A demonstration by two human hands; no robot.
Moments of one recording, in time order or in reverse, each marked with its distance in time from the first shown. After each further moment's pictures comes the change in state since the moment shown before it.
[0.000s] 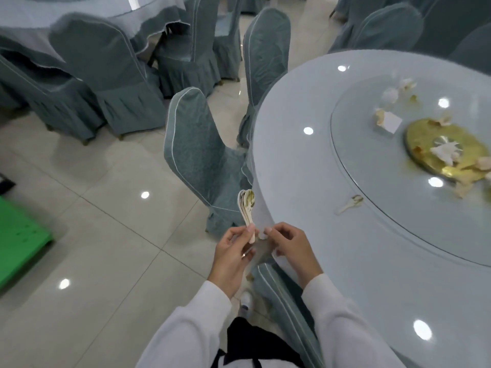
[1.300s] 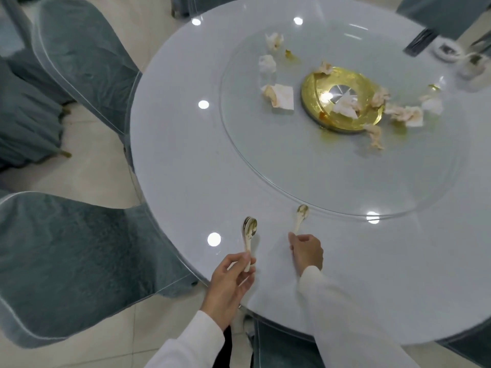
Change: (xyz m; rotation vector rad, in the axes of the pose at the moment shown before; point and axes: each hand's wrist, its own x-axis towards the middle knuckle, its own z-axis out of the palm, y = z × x) left_hand 0.241 0.006 0.142 0.389 -0.279 -0.545; right_hand 0.193 0.082 -0.162 0.094 1.036 0.695
